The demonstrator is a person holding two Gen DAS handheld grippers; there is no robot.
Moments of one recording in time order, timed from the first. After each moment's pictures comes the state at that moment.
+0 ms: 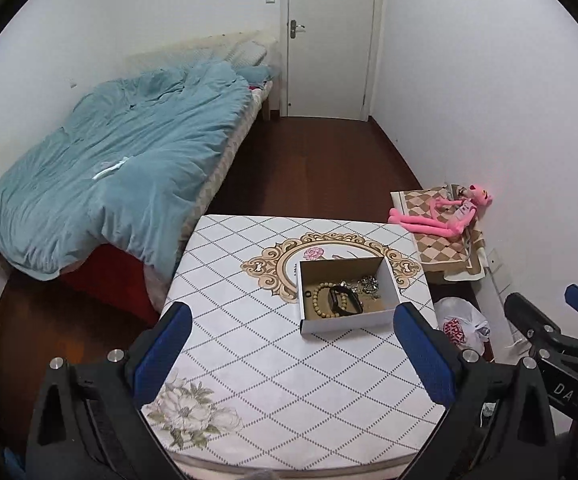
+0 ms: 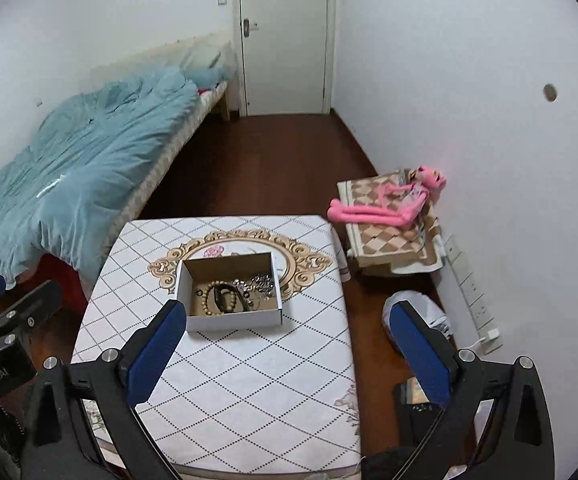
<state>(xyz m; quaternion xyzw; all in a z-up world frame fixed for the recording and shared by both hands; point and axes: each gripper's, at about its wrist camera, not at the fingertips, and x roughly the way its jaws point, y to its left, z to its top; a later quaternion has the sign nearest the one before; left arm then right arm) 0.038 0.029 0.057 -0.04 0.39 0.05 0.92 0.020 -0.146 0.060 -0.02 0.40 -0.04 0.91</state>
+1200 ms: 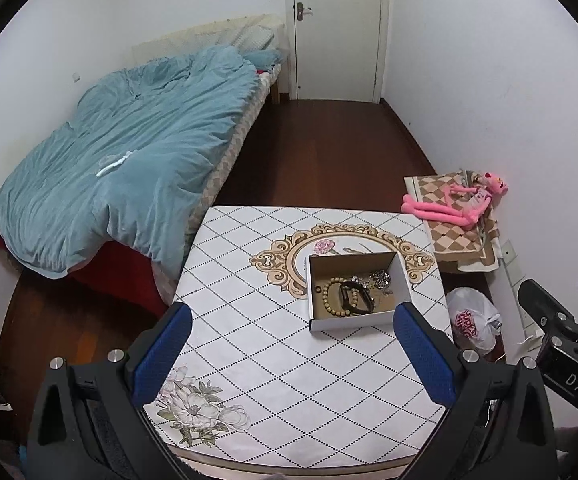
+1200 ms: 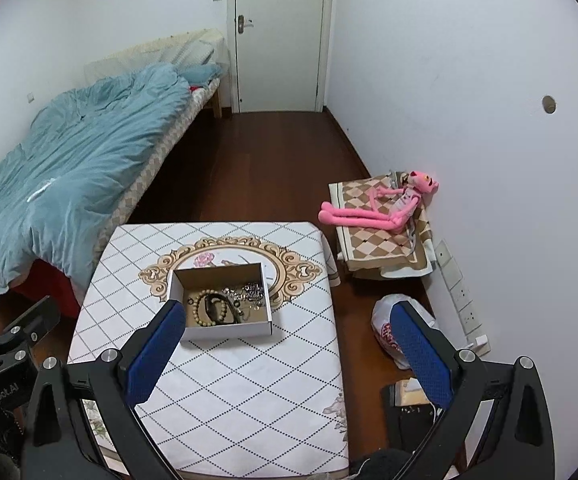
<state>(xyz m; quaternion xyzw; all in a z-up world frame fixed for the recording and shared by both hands) 0.069 0.022 0.053 -0.02 0.43 0.07 0.90 0.063 -0.154 0.062 -0.03 0.43 -0.05 0.90</state>
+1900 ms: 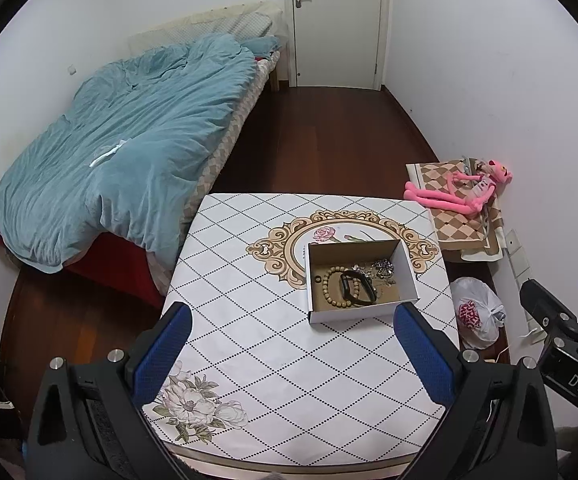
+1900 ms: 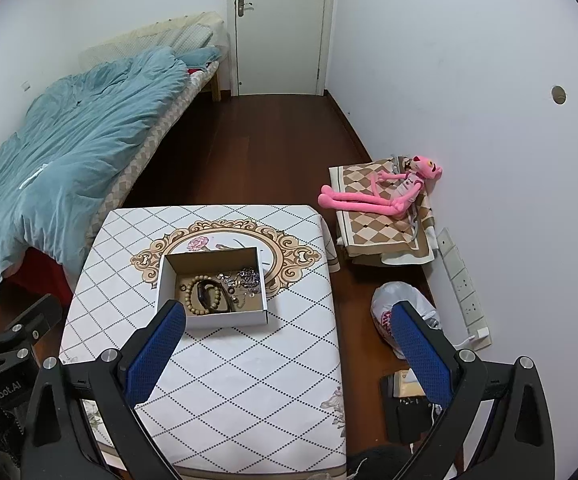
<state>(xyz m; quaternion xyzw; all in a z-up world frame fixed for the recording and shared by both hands) 0.080 0.019 0.037 -0.02 0.45 0.07 0.89 0.074 -0.157 0.043 -0.03 0.45 -0.05 0.89</state>
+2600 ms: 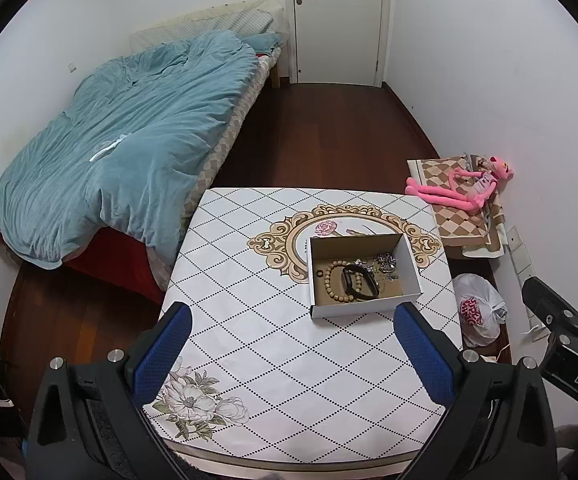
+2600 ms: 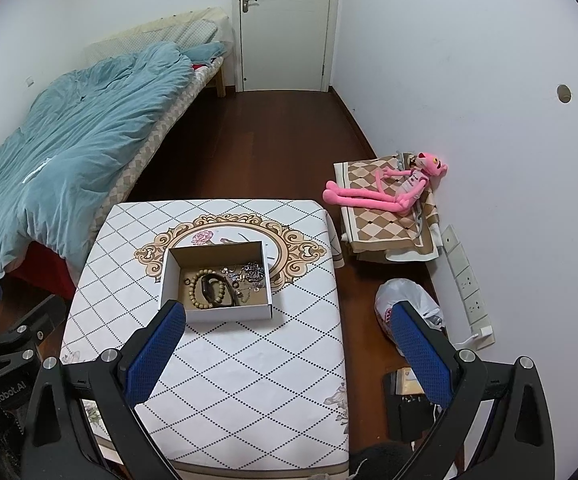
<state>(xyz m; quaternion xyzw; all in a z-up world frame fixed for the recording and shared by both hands) 0.077 0.023 0.029 -0.02 0.45 0.07 0.89 0.072 -0.156 0.039 -0.03 0.46 -0.04 0.89</state>
